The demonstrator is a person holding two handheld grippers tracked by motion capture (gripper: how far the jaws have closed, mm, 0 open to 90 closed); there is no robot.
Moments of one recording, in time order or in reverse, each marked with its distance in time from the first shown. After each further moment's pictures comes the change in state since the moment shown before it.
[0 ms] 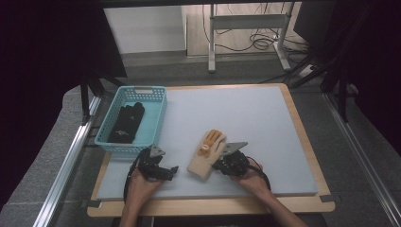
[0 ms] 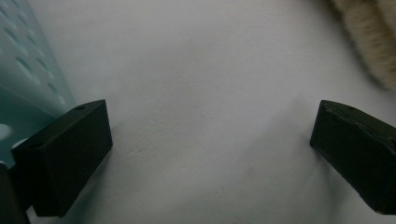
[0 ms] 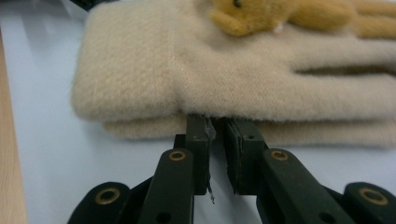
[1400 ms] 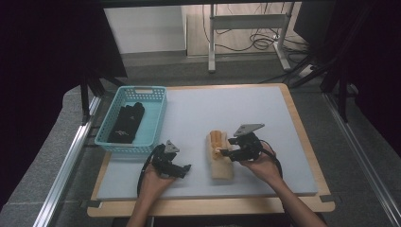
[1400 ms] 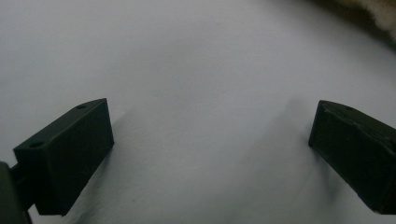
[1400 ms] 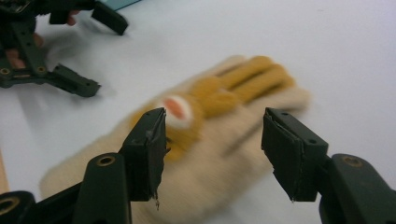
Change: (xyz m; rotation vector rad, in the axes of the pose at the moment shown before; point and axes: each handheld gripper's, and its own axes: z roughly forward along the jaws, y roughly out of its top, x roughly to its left) left arm -0.022 0.027 0.024 0.005 -0.069 0.069; right arm -0.043 0.022 -0.053 -0.059 -0.083 0.096
